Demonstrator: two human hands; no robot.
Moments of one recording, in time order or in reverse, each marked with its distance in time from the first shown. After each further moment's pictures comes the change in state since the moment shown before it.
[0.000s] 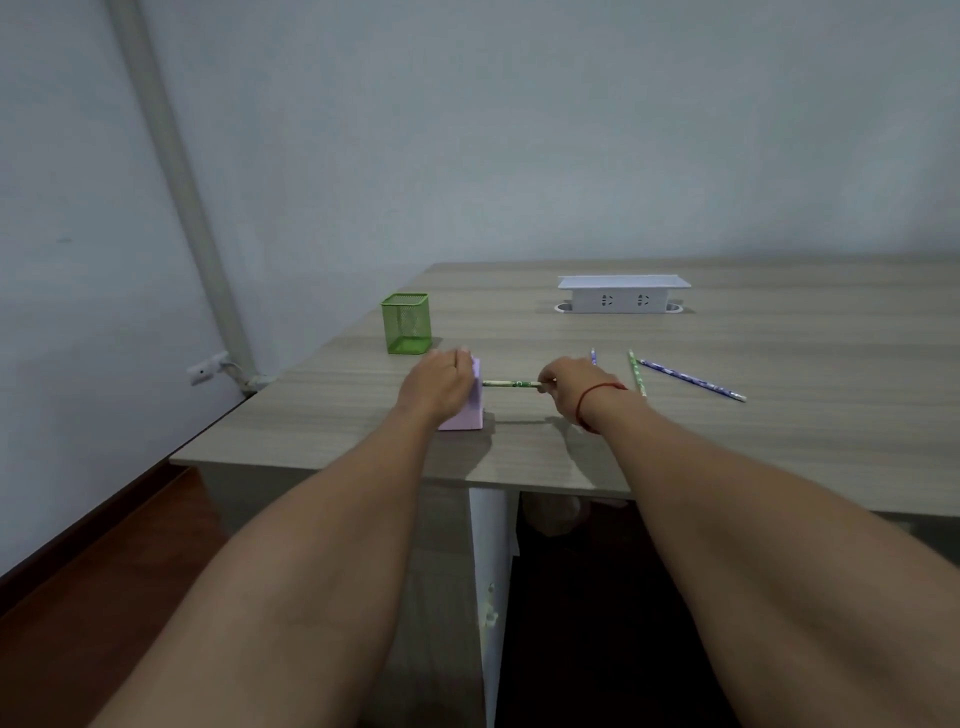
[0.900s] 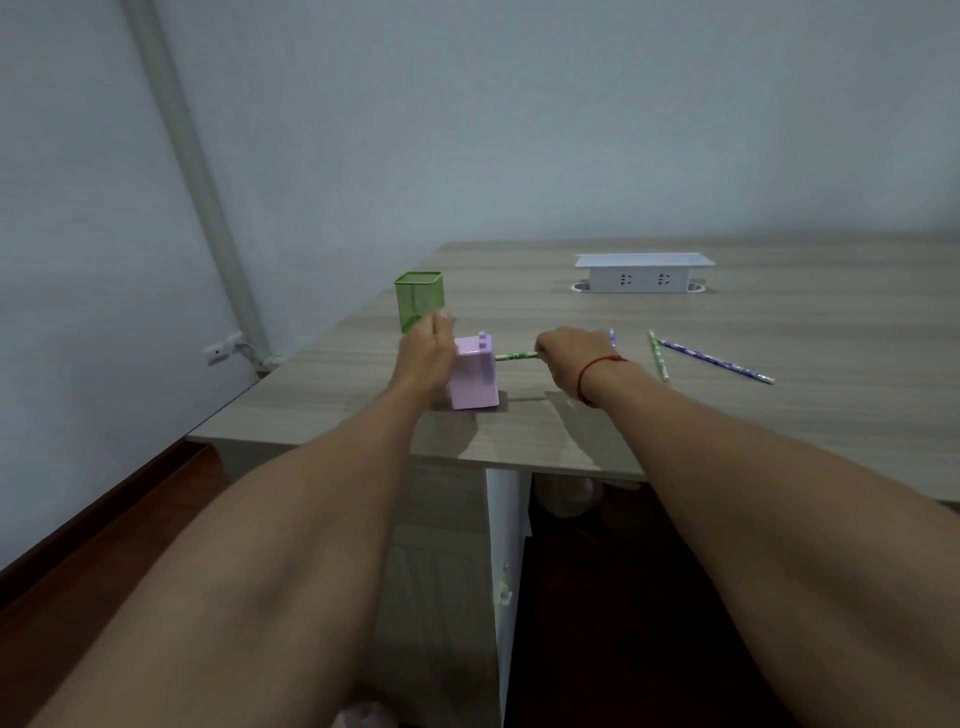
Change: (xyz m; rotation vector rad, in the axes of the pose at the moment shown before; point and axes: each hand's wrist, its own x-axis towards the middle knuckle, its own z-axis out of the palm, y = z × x) left_hand -0.001 -0.019 -0.016 -0.321 0.180 -0.108; right_hand 0.007 -0.022 0.000 -0.234 0.080 -0.142
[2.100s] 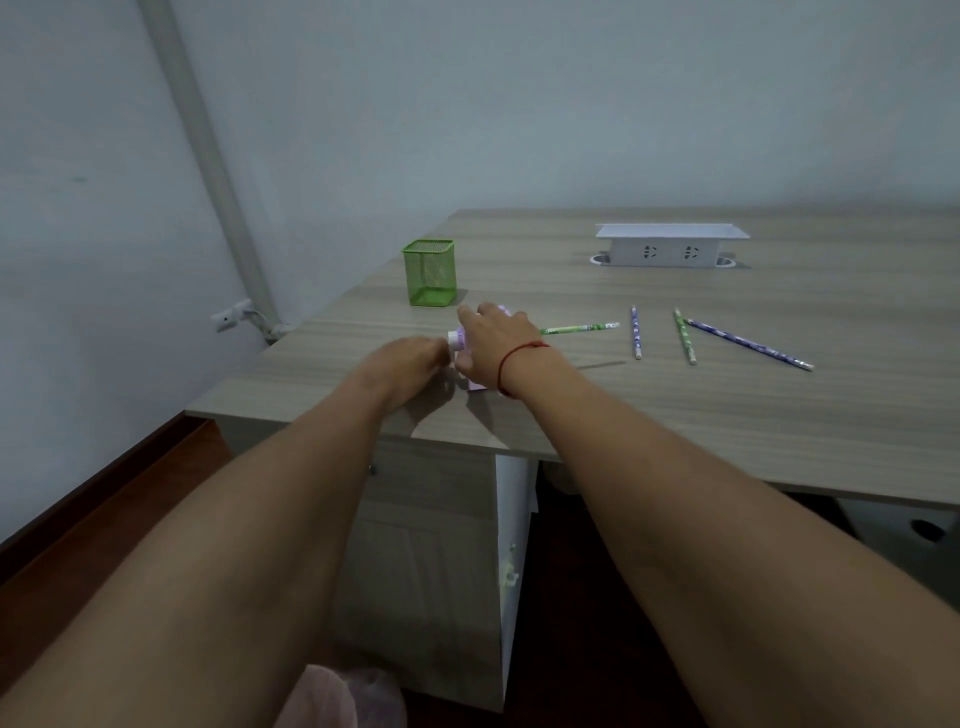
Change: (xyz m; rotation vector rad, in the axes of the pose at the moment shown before) left_hand 0.010 -0.052 -0.020 0.717 -0.456 0.312; right_hand 0.030 -0.084 0.023 0.106 0.050 -0.140
